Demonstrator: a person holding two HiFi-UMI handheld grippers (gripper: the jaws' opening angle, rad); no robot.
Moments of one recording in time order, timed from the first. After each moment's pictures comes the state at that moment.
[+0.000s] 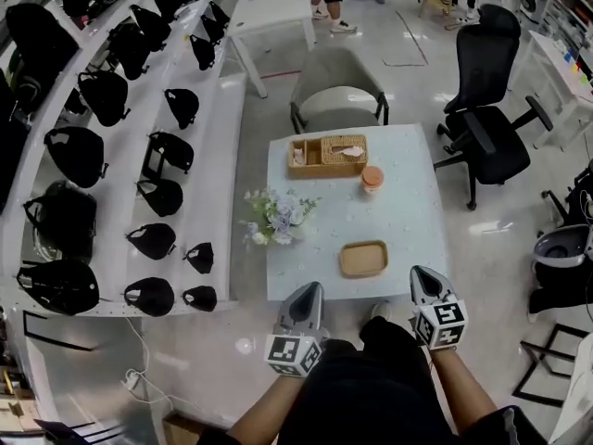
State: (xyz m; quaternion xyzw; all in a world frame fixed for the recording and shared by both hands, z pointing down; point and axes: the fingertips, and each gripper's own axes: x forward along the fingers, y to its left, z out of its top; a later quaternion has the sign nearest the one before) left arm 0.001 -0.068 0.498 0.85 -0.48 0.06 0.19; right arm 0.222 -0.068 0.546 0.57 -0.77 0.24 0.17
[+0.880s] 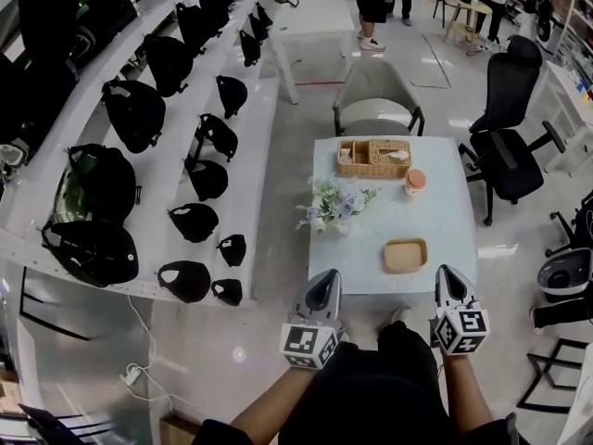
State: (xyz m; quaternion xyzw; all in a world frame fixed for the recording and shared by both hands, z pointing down) left arm -0.138 -0.045 0.447 0.86 -0.49 0.02 0.15; right arm 0.102 -0.032 0.476 0.62 -0.75 0.18 0.12
